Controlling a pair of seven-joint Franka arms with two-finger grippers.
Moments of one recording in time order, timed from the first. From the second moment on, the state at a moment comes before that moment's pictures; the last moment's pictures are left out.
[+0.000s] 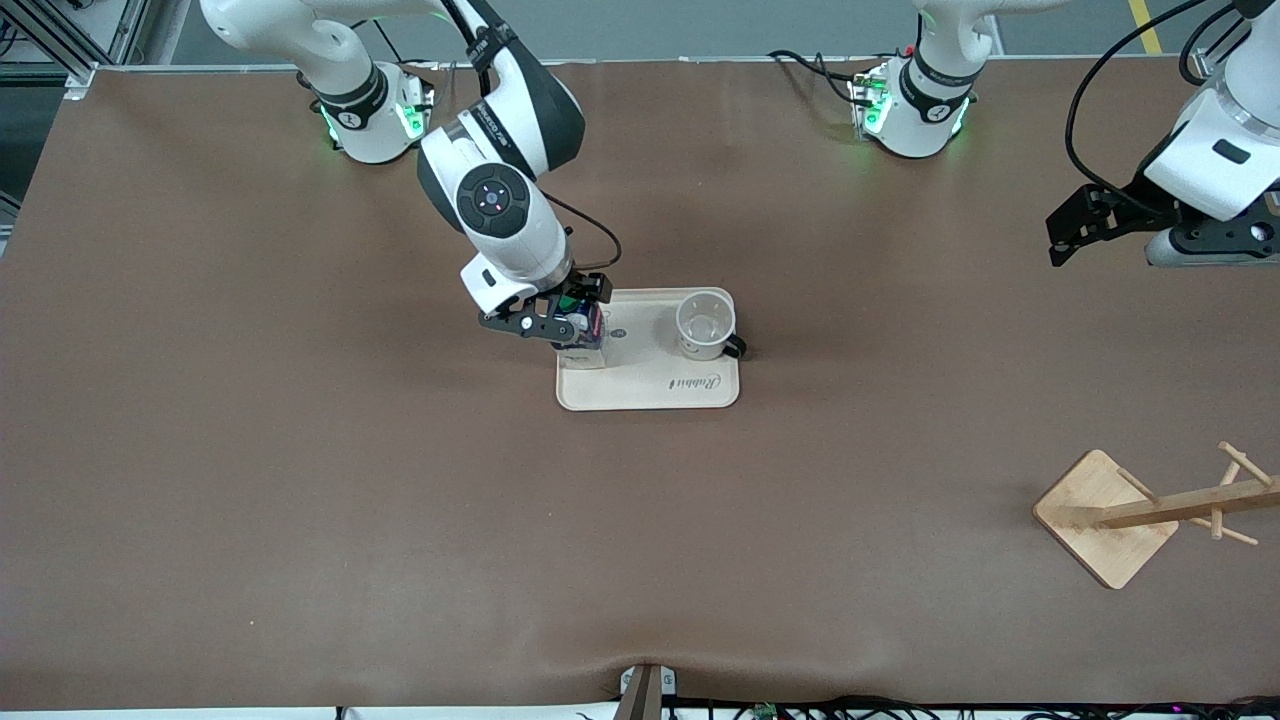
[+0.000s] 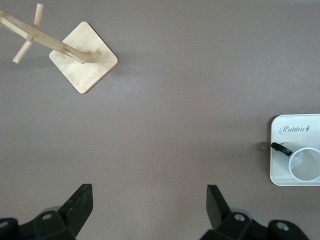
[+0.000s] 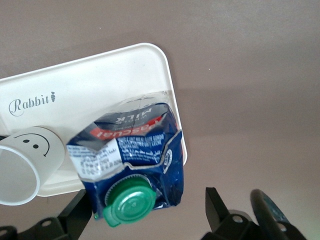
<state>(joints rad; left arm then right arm) 0.02 -0.07 -0.16 -1.65 0.03 1.63 -0.11 0.78 0.34 -0.12 -1.78 0.22 2.00 0.76</state>
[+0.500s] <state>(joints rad) 0.03 -0.07 -0.15 -1.66 0.03 1.63 -0.11 0.69 0.34 -0.15 -1.47 0.22 1.61 0.76</state>
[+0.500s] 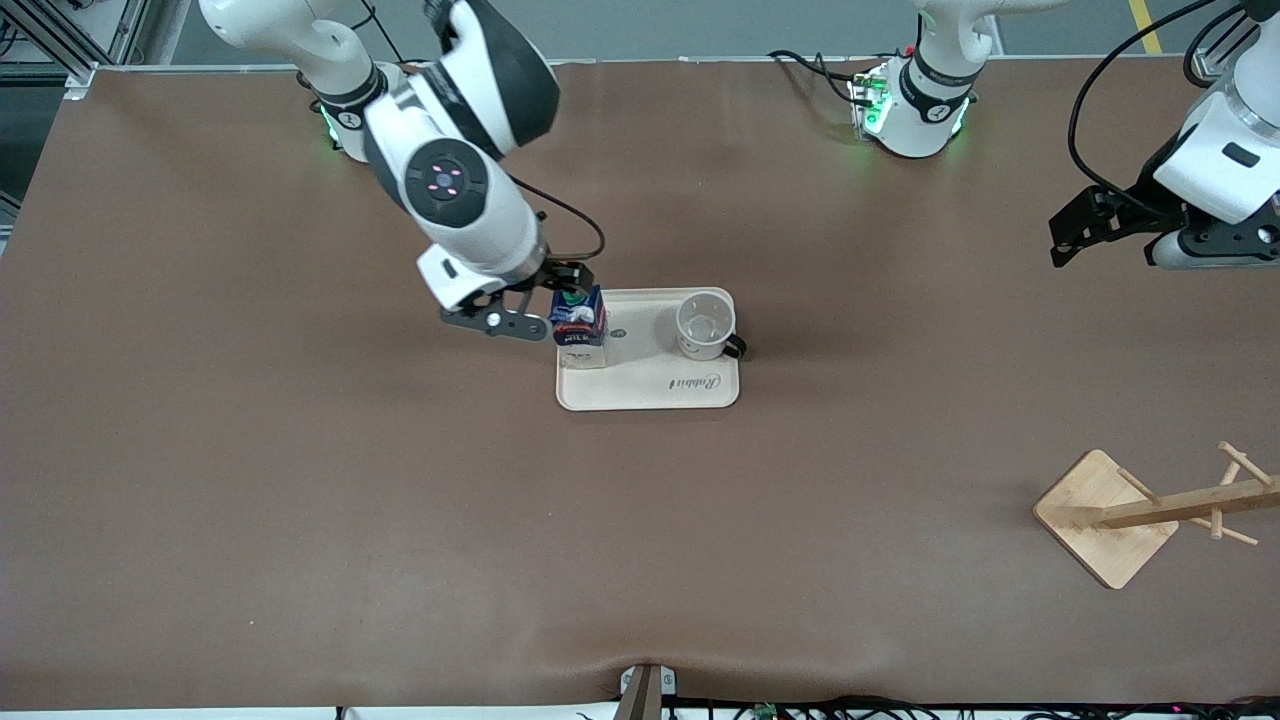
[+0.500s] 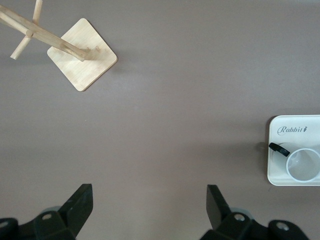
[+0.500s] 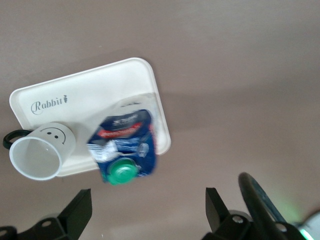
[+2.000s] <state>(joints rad) 0.04 -0.06 -0.15 -1.64 0.03 1.60 -0.11 0.03 -0.05 -0.19 -1.63 0.05 1.61 -0.16</state>
